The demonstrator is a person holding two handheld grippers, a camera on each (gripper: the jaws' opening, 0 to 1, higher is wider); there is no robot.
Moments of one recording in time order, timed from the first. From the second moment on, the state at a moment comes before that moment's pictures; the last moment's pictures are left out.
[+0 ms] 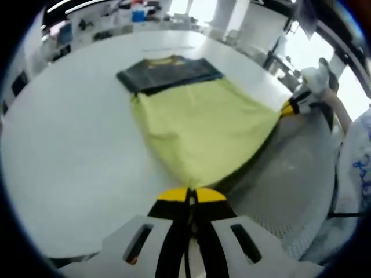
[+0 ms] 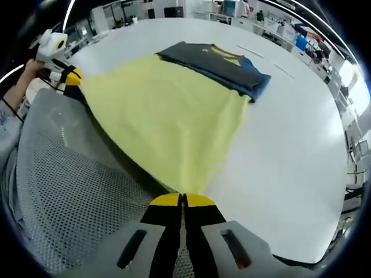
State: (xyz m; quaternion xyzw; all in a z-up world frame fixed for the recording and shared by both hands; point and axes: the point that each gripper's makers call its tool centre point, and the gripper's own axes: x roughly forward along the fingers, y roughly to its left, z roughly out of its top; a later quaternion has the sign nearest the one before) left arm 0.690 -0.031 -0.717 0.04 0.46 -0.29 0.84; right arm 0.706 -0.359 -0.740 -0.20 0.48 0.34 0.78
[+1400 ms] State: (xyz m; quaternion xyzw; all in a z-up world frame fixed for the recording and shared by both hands) left arm 0.664 -0.027 -0.654 0.09 0.45 -0.31 0.83; right arm 0.683 -0.362 -0.664 -0.19 0.44 0.36 0.80
